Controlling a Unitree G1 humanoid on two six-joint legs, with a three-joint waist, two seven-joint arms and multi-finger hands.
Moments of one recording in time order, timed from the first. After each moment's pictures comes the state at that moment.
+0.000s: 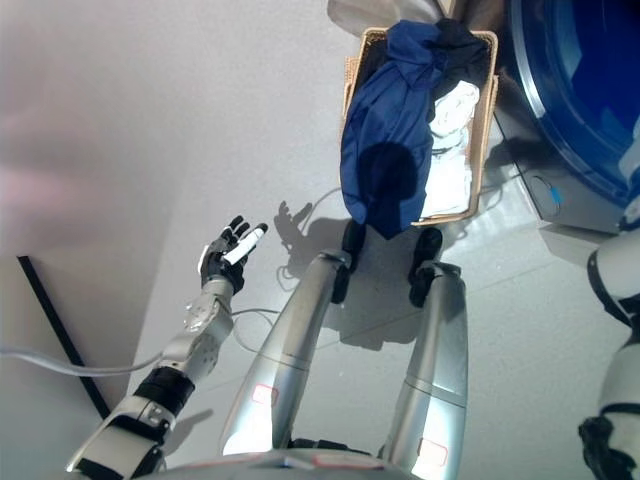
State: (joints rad) left arm -0.27 0.31 -0.28 0.48 -0.70 -0.16 0.34; right arm -1.45 -0.96 0.88 1.36 -0.48 0.18 -0.52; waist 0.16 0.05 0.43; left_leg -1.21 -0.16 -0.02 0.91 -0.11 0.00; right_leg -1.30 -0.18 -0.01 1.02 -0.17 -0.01
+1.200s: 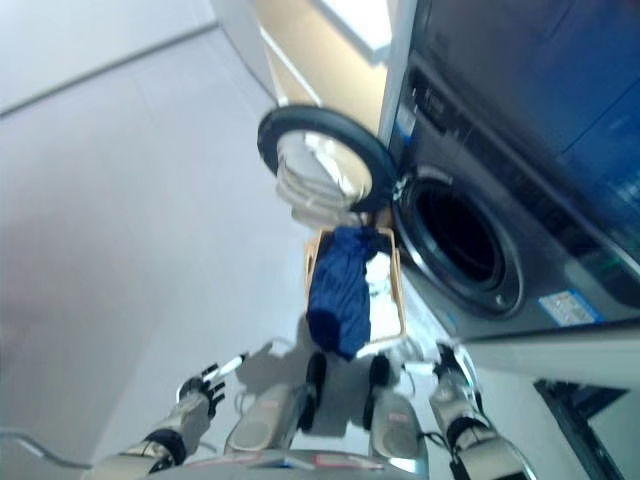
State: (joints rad) left arm -0.10 0.20 0.01 1.21 -0.47 -0.01 0.22; right arm -0.14 -0.21 0.14 1.26 0.06 0.02 -0.35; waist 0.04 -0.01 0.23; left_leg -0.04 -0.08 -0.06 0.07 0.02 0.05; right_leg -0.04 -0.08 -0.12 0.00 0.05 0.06
